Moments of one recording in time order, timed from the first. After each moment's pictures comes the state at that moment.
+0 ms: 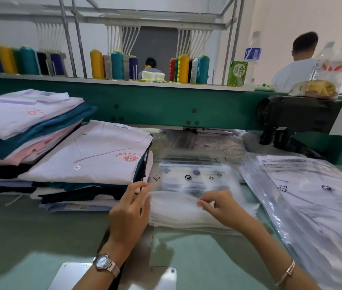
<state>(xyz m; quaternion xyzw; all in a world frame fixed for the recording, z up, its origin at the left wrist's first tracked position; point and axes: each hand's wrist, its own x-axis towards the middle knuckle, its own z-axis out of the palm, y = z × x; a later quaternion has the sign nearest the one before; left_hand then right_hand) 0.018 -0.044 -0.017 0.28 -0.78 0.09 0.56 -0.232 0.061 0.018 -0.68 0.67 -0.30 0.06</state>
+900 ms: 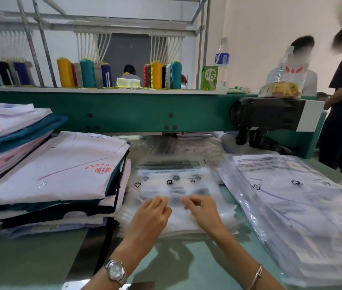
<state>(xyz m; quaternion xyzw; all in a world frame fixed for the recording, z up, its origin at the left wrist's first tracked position) -0.057 -0.017 0.005 0.19 -0.92 0.26 0.21 -0.234 0.050 -0.008 -0.47 0.66 -0.57 0.14</state>
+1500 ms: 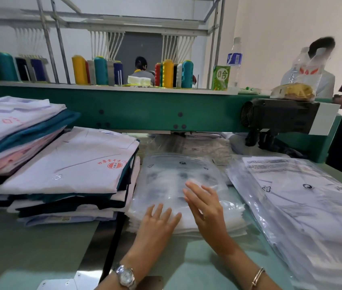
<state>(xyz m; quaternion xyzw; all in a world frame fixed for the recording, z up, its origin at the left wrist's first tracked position) -0.055 -0.017 -0.026 0.27 -0.94 0.19 0.04 -0.213 0.052 -0.014 -0.63 0.50 -0.51 -0.30</state>
